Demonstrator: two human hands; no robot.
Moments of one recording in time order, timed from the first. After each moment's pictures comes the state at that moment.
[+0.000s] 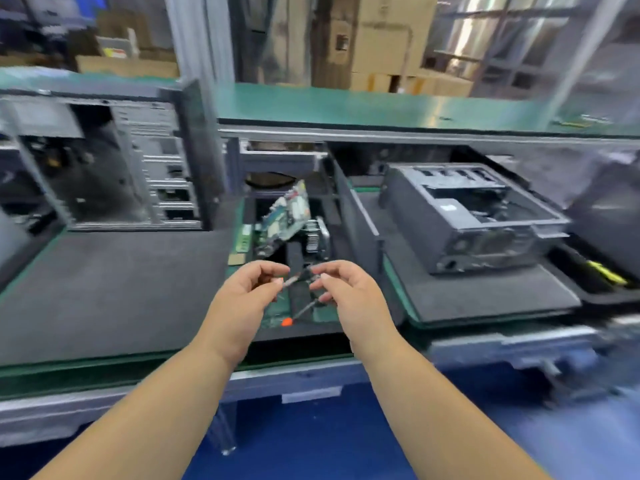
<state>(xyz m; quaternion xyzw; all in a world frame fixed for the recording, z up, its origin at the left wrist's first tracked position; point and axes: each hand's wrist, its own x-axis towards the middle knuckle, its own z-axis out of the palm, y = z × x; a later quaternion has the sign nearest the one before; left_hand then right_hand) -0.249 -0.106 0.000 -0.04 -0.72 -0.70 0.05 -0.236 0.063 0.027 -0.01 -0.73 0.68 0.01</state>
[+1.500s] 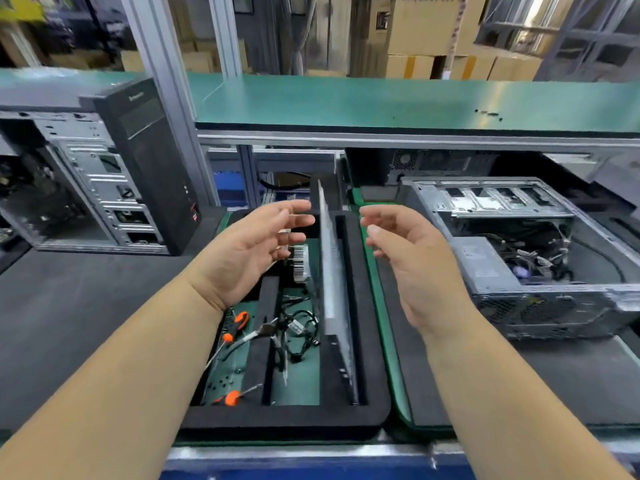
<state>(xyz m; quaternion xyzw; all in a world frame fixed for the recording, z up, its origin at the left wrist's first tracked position) -0.441 0.000 0.080 -0.10 -0.66 -0.74 -0.07 -0.437 0.219 0.074 0.12 -0.69 0.71 0.07</state>
